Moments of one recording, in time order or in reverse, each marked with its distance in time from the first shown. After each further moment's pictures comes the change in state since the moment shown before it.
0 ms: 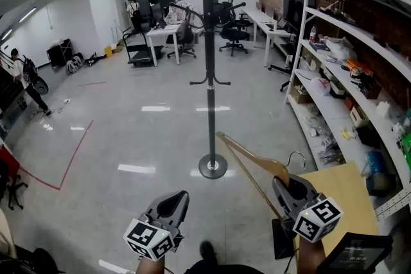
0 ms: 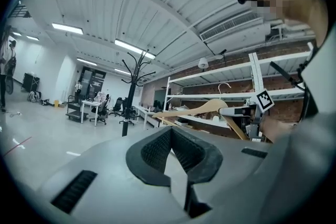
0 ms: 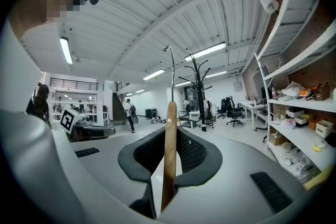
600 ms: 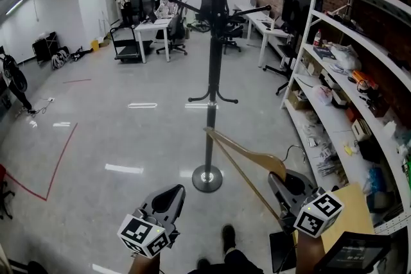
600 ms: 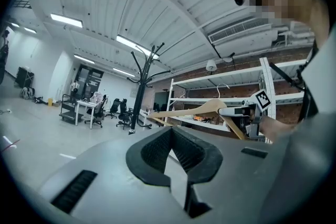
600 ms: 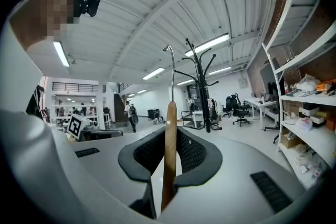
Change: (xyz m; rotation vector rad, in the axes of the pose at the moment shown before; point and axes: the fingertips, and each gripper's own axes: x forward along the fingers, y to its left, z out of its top) left arm 0.119 0.144 0.033 -0.016 -0.024 -0.042; right arm 0.175 -0.050 0.028 0.028 0.002 0.052
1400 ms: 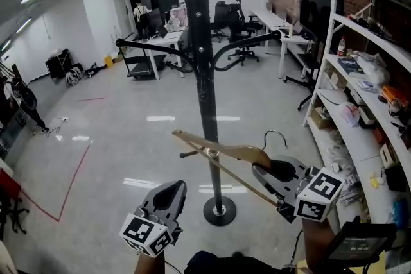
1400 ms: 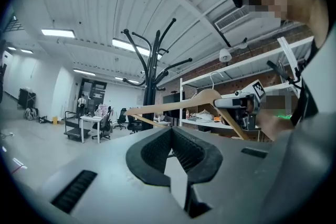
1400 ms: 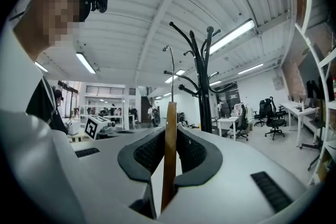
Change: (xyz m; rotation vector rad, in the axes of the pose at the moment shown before) left arm 0.223 0.109 0.065 0.118 -0.031 0.100; right arm 0.206 -0.144 0.082 -0.077 -0.023 0.356
